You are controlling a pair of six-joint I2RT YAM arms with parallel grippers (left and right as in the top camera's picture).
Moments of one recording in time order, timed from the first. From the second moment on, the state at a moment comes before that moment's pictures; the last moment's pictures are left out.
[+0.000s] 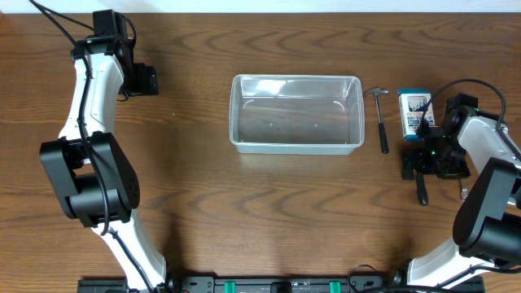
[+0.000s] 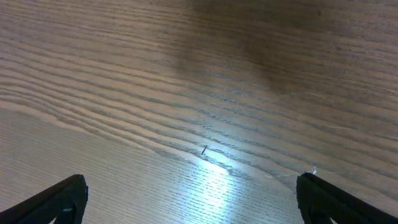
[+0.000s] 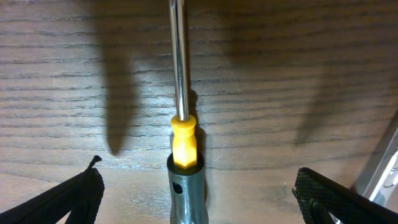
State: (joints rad) left arm 0.15 2.08 1.77 -0.96 -0.19 0.01; right arm -0.32 1.83 1.11 -0.94 0.07 -0.30
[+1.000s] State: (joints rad) left arm 0.15 2.08 1.77 -0.96 -0.19 0.01; right arm -0.32 1.83 1.10 -0.93 0.04 -0.30
